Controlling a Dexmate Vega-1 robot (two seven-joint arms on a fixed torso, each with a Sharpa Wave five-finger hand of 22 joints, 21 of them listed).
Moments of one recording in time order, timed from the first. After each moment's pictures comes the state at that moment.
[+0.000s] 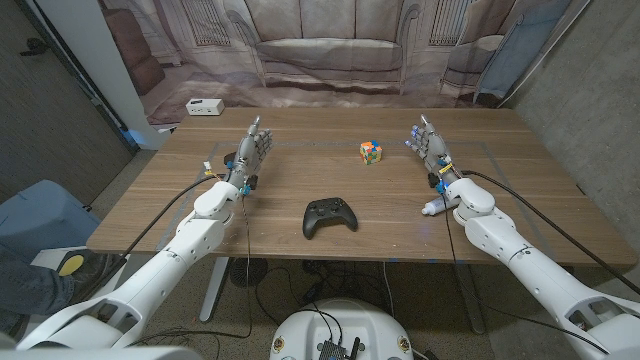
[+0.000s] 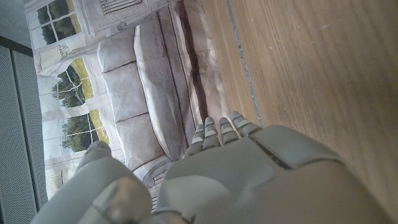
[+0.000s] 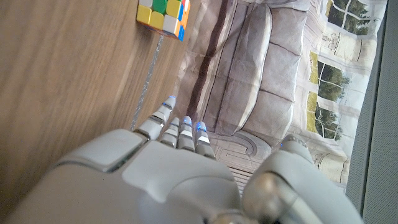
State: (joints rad) left arm 0.85 0.51 0.37 -1.31 -0.65 -0.28 -0.04; left_hand 0.14 -0.10 0.22 0.05 0.24 0.02 0.09 0.20 0.17 0.07 0.08 0.21 0.22 -0.01 0.08 0.19 0.17 -0.02 0.00 0.19 0.17; right arm -0.84 -0.54 -0.39 -1.33 0.60 0.28 0.01; right_hand 0.24 -0.03 0.11 -0.01 0.22 0.07 0.09 0.20 0.18 0.09 0.12 0.20 0.18 0.00 0.05 0.21 0.19 0.23 -0.03 0.20 0.17
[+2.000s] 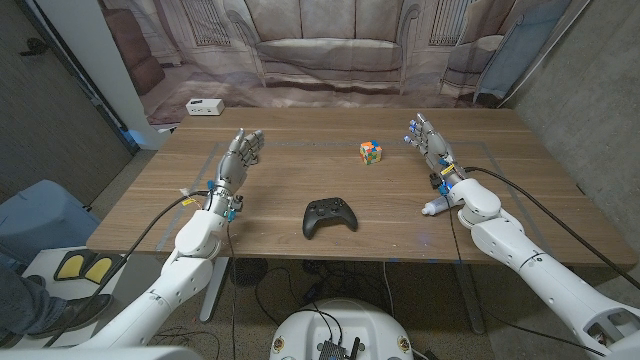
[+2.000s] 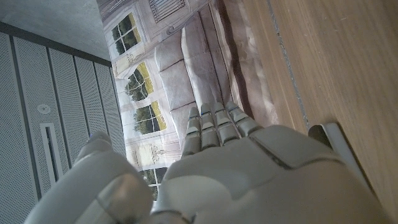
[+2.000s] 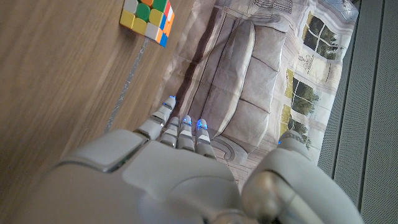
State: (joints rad) left arm 1.07 0.54 0.30 -1.38 -0.60 -0.69 -0.09; left_hand 0.21 -0.06 0.25 0.00 0.20 0.28 0.07 0.23 0.18 0.27 0.04 0.26 0.20 0.21 0.05 0.22 0.17 0.14 0.04 0.22 0.17; right arm -0.90 -0.59 -0.38 -1.43 0.54 0.33 -0.01; right_hand 0.26 -0.02 0.12 -0.02 0.22 0.10 0.08 0.20 0.18 0.09 0.13 0.20 0.18 -0.01 0.06 0.20 0.20 0.24 -0.03 0.20 0.17
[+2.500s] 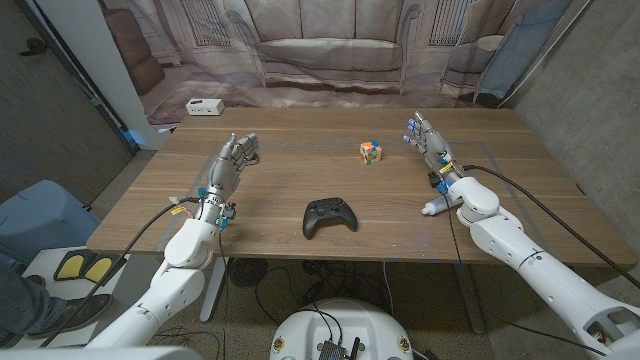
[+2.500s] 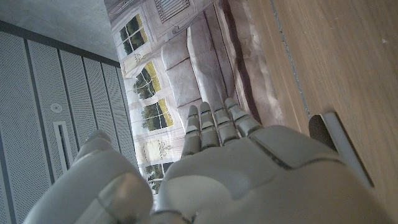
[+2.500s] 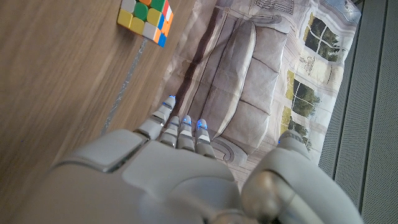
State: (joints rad) left arm 1.15 0.57 0.26 -1.44 -0.60 -0.73 -0.08; left_hand 0.22 -0.06 0.24 -0.01 0.20 0.32 0.06 0.23 0.18 0.29 0.04 0.26 0.20 0.23 0.04 0.22 0.17 0.18 0.05 0.23 0.17; right arm -0.90 -0.59 -0.38 -1.46 0.53 0.30 -0.03; right_hand 0.26 -0.02 0.12 -0.02 0.21 0.10 0.08 0.20 0.18 0.09 0.13 0.20 0.18 0.00 0.06 0.20 0.20 0.24 -0.03 0.20 0.17
